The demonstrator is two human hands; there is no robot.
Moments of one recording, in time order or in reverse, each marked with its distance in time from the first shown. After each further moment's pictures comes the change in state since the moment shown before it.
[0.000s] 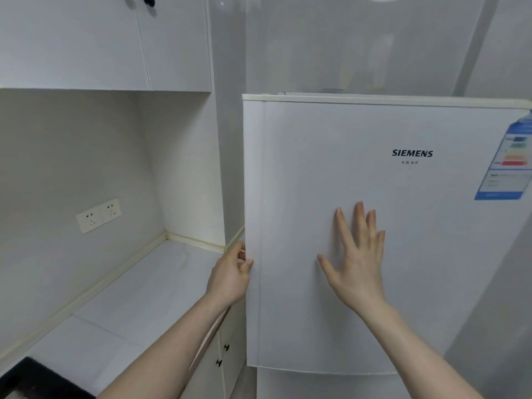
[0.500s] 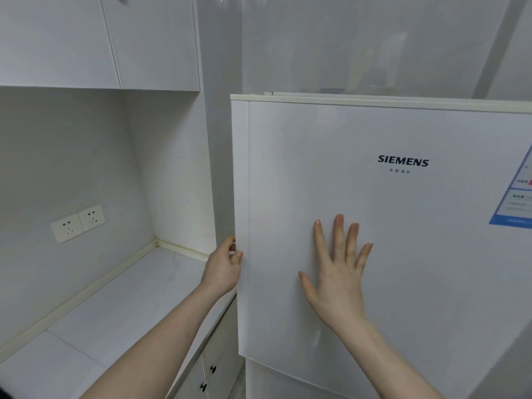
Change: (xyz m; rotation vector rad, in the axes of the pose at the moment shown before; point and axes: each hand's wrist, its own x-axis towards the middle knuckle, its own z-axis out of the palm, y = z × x) left_hand 0.107 -0.008 0.048 -0.054 0.055 -0.082; right_hand 0.046 0.029 0.057 -0.164 -0.074 -0.041
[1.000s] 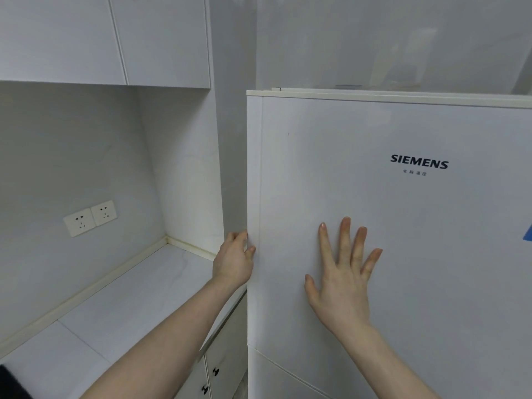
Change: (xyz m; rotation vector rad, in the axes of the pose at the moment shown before) left_hand 0.033 0.013 0.025 0.333 0.078 -0.008; right_hand 0.021 0.012 0.023 -0.027 0.001 -0.017
